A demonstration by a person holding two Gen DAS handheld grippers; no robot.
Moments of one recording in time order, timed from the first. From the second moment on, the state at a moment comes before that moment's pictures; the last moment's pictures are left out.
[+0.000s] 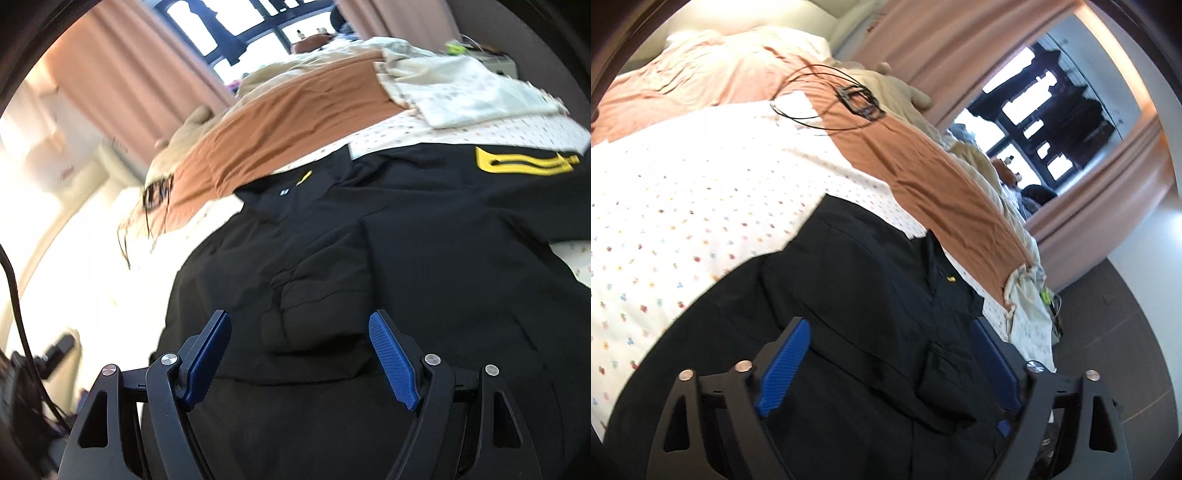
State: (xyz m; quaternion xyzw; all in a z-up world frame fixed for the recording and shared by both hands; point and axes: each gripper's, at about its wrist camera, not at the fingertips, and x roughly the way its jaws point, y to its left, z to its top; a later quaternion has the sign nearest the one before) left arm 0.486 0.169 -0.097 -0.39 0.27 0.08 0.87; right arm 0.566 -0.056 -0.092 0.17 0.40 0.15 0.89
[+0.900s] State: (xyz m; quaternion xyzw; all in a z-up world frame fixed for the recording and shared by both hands) left arm 0.484 0.186 -0.125 -0.43 0.30 0.11 0.84; right arm 0.606 -0.037 -0.123 0.11 0.45 0.12 0.88
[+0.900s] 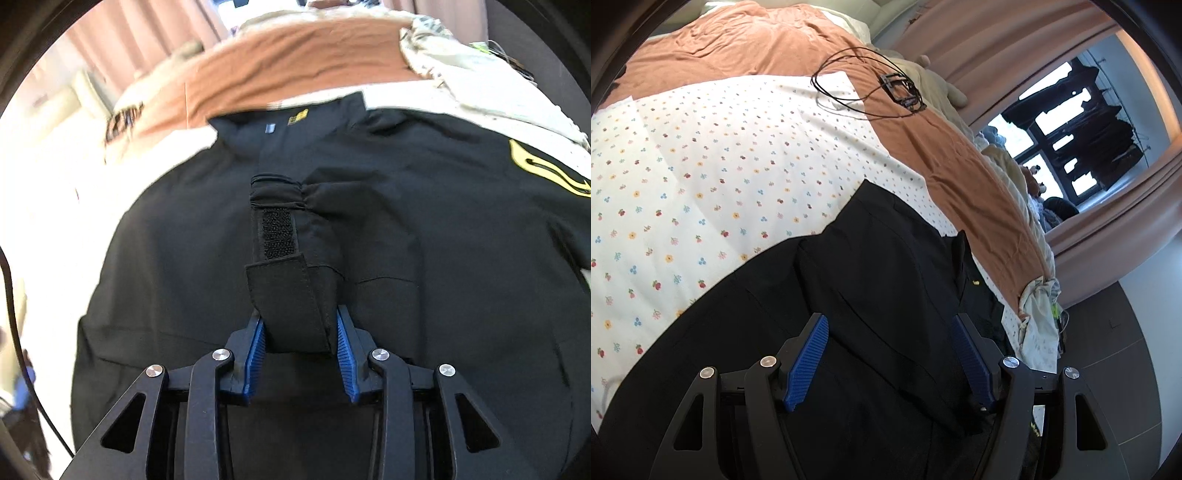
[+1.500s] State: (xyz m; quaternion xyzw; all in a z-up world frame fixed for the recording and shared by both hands) left arm 0.508 0.141 -0.135 -0.36 0.35 0.11 0.86; right arm 0.592 -0.187 -0.119 0.22 0.45 0.04 0.86
